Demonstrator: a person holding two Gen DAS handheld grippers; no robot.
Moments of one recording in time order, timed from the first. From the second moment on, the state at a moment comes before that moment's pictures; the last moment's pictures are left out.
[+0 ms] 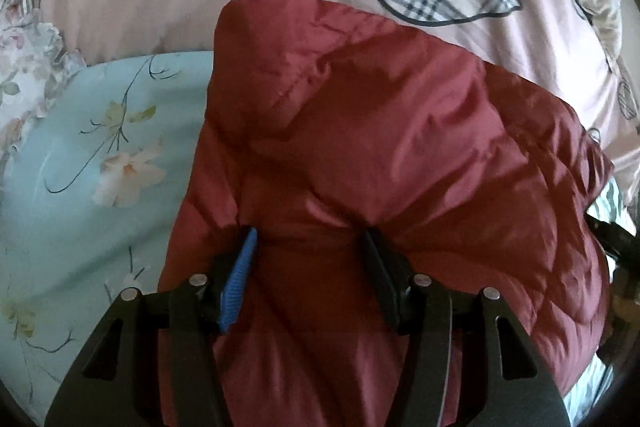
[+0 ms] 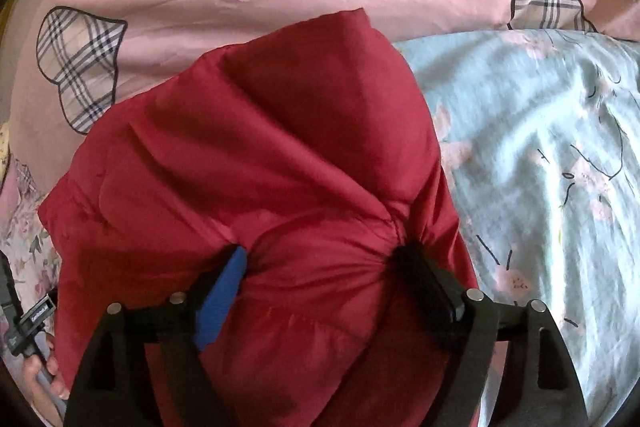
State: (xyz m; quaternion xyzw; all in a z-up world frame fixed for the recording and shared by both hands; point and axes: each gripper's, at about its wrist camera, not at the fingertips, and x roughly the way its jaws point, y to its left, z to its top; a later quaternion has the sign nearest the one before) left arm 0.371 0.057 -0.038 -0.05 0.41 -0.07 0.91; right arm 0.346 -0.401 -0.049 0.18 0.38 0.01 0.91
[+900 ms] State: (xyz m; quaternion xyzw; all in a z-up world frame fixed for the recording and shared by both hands) left arm 0.317 0.117 -0.004 -0.13 0.38 -0.10 0.91; right arm 0.296 -0.408 -0.026 0.16 0.37 0.01 0.92
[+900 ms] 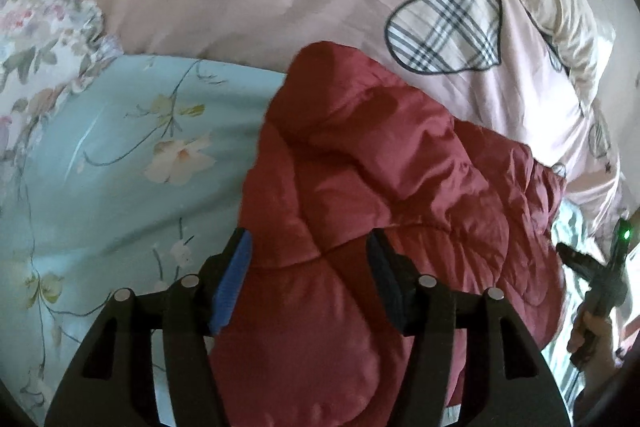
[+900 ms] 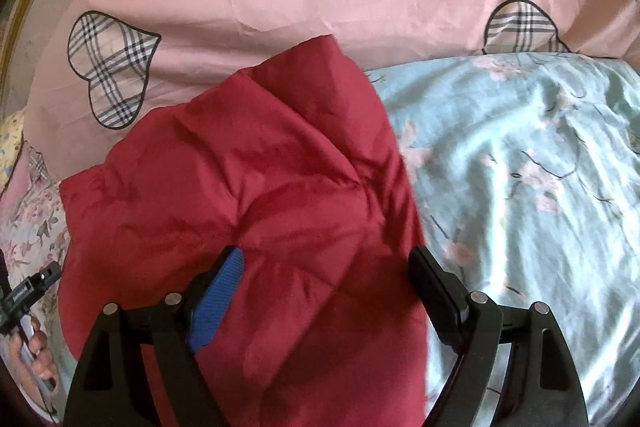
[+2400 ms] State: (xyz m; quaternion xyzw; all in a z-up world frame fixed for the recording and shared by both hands) left arm 0.327 0.109 -0.036 -0.25 0.43 -0.21 0.84; right arm 0.300 -0.420 -0.061 0.32 0.42 0.15 0.84
